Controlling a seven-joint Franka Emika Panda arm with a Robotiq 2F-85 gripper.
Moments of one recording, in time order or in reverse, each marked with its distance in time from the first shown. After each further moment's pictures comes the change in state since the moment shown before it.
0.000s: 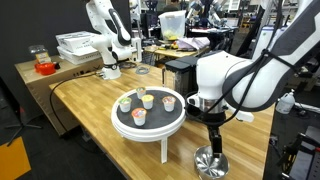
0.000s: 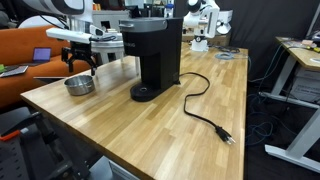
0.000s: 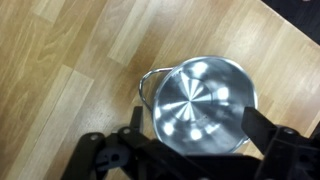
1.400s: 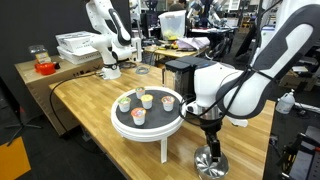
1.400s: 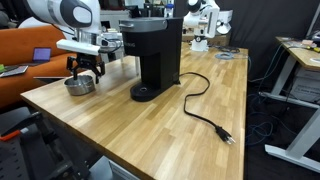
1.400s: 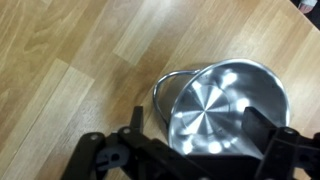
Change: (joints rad) arm -0.052 0.115 0.021 0.037 -0.019 0.046 -0.089
